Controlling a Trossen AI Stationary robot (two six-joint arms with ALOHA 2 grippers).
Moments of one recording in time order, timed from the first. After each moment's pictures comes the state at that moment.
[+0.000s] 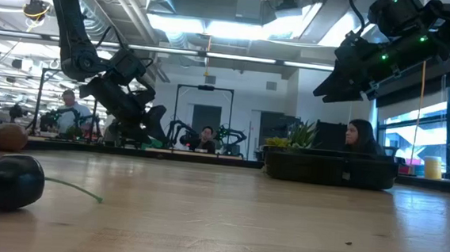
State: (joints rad) left arm 0.89 1.68 0.52 0.61 0.03 -0.15; right arm -0.40 0.92 0.45 0.05 0.24 0.15
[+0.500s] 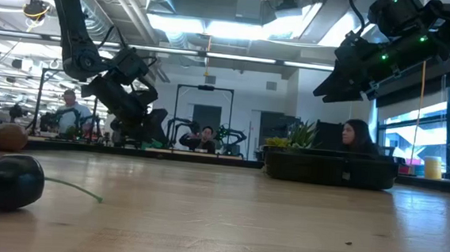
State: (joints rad) left arm 0.86 1.68 0.52 0.61 -0.05 -0.08; right arm -0.40 0.92 0.45 0.05 0.24 0.15
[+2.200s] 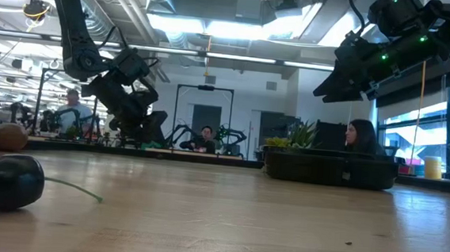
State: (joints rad) left arm 0.84 1.68 0.52 0.59 -0.10 -0.07; right arm -0.40 0.92 0.45 0.05 0.24 0.15
